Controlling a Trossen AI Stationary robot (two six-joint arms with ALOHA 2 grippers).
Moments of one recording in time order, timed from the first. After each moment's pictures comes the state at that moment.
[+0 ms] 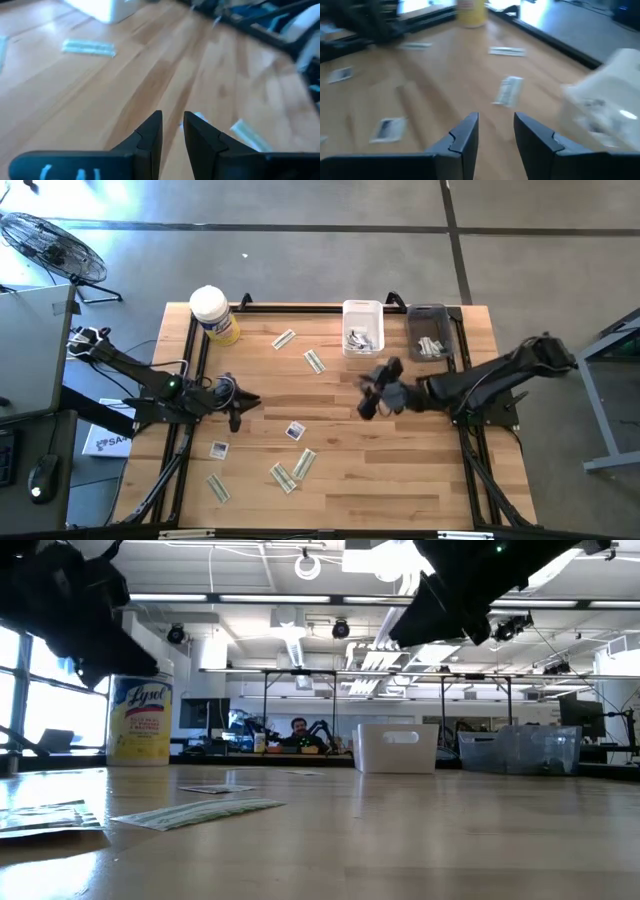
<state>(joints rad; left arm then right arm) -0.45 0.60 0.23 -0.09 -0.58 -0.65 0.23 1.32 0.76 -0.06 0.67 0.52</state>
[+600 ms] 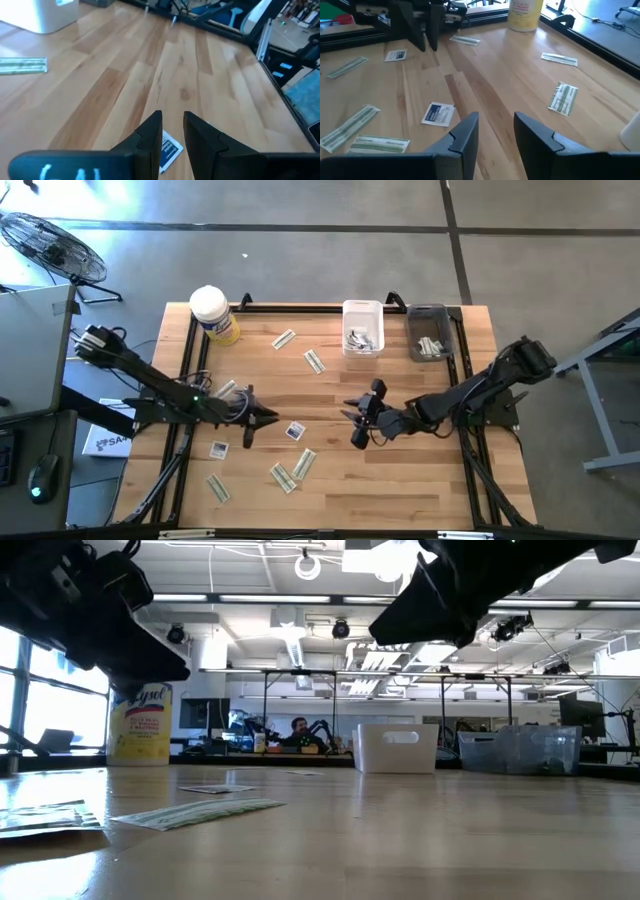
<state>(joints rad) -0.45 1.11 0.21 0.58 -0.45 -0.48 0.38 1.49 0.76 0.21 0.67 0.40</state>
